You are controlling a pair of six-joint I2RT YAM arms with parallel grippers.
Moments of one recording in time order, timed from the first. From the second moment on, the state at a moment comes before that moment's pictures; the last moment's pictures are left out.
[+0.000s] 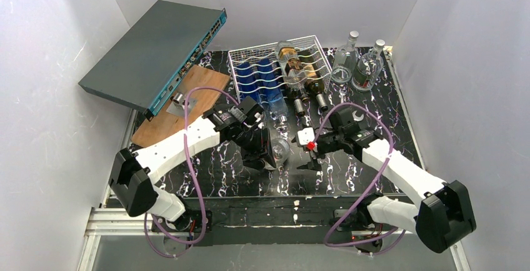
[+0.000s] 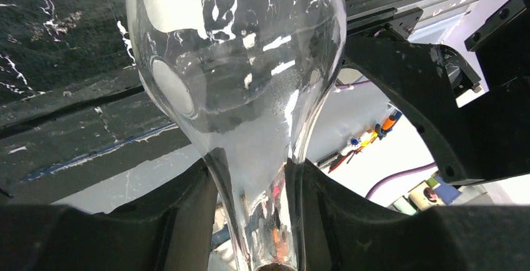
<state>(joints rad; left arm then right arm) -0.83 1.43 1.24 -0.98 0.40 -0.95 0.51 1.10 0.72 -0.51 -0.94 -1.02</state>
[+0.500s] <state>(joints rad) -0.84 1.53 1.31 -1.00 0.48 -0.98 0.62 1.15 0.67 -0.23 -0.82 -0.92</state>
